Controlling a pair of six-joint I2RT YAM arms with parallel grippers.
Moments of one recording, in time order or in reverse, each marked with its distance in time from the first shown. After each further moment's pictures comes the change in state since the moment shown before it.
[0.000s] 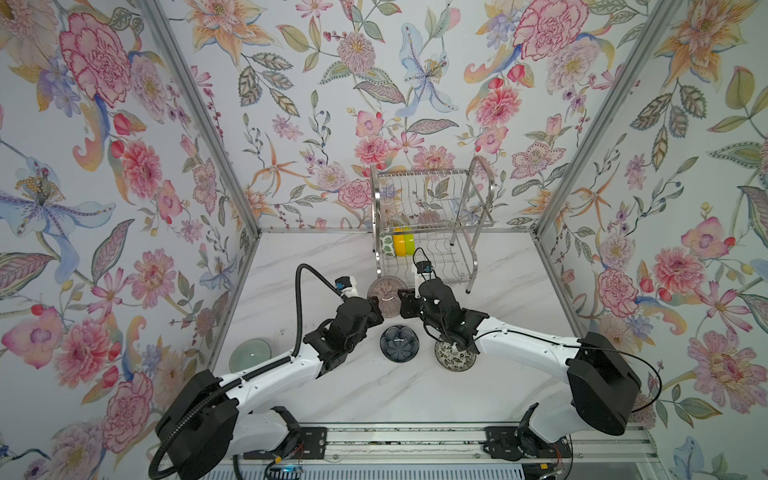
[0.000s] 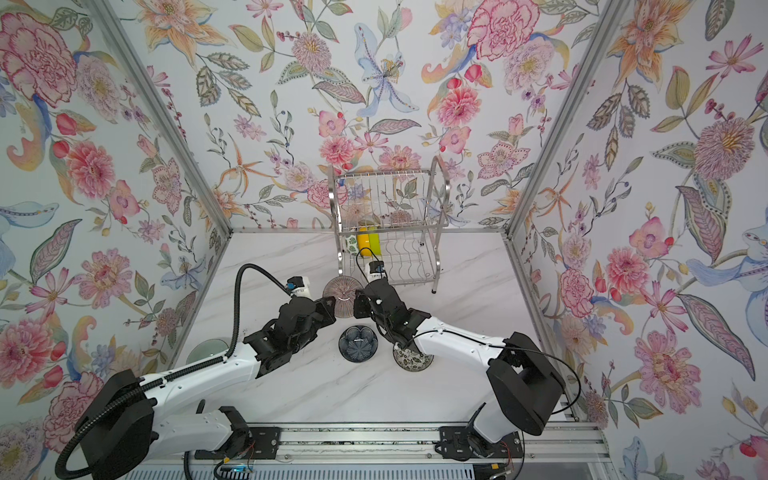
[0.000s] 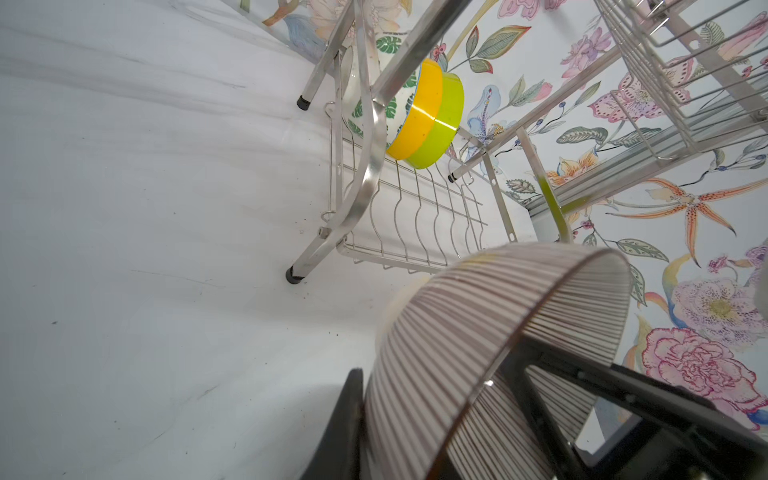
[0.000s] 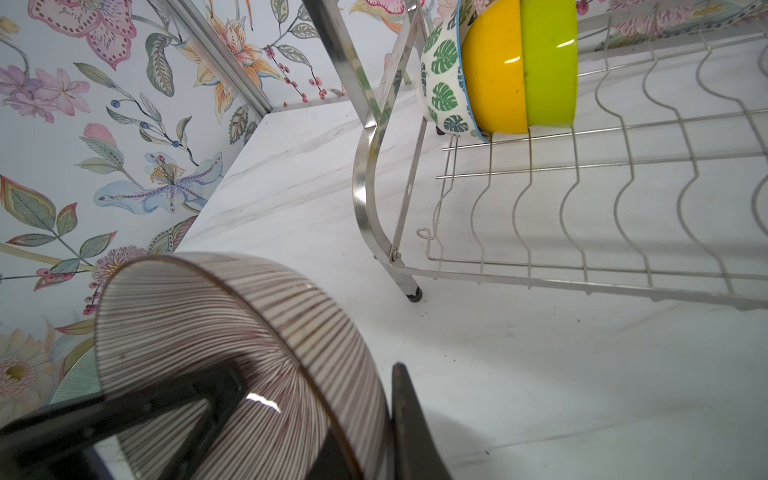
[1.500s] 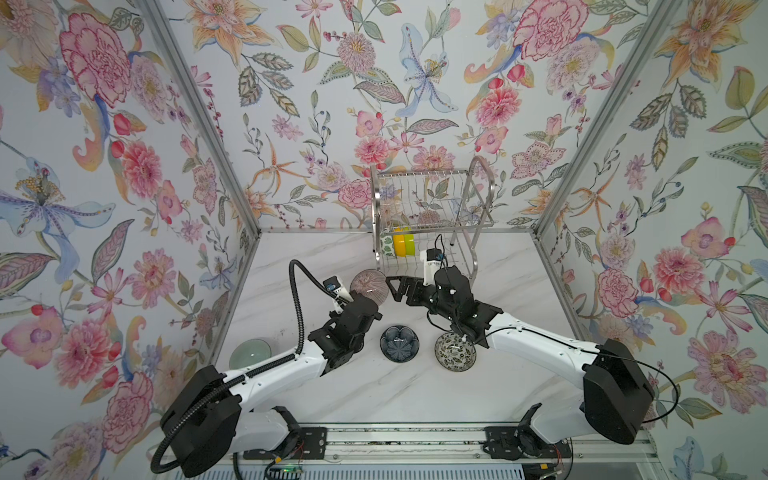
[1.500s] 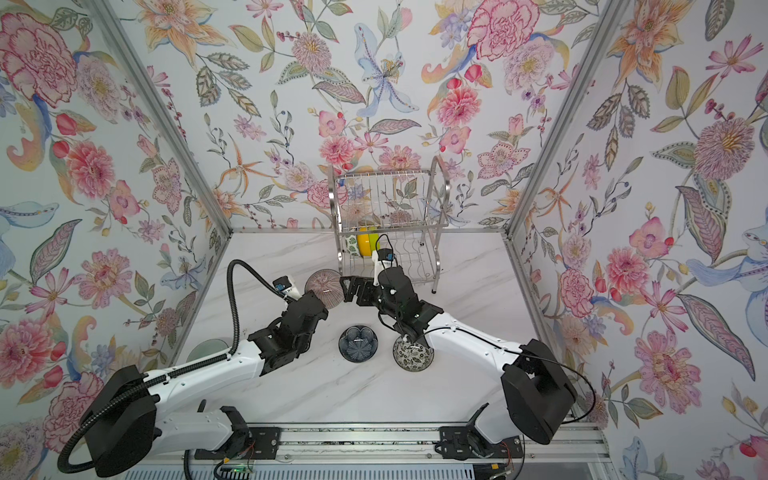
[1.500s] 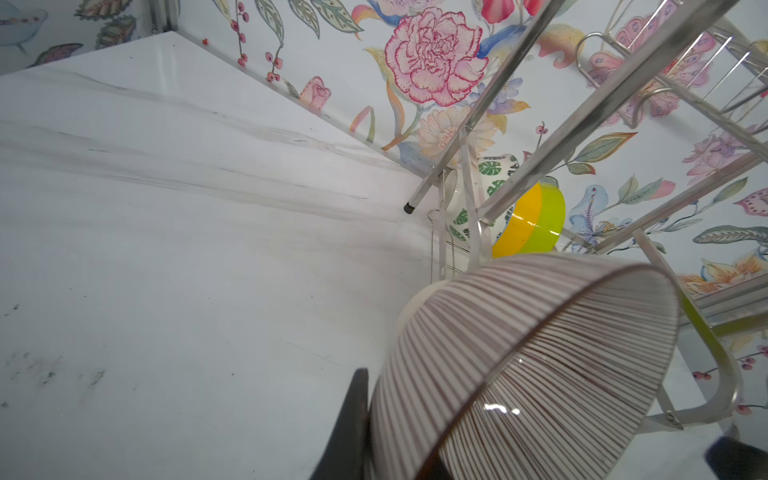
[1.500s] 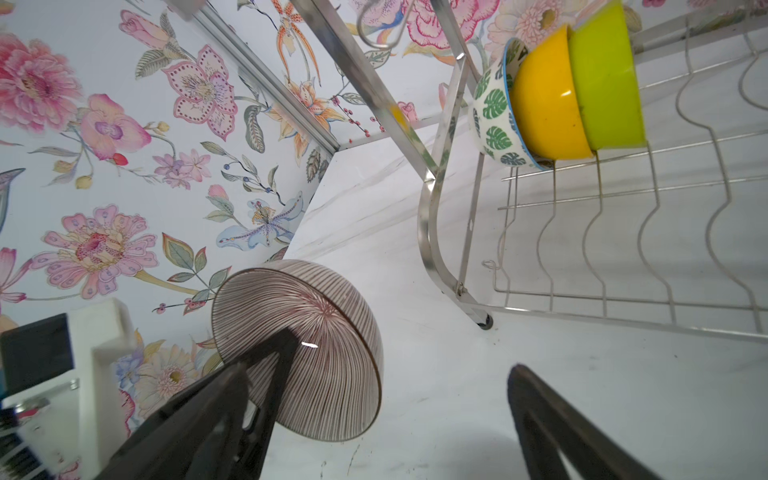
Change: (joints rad) left arm -0.026 0.021 0.048 -0.108 -0.451 0.031; right arm -0.085 -0.085 0.030 0.040 -0.219 0.137
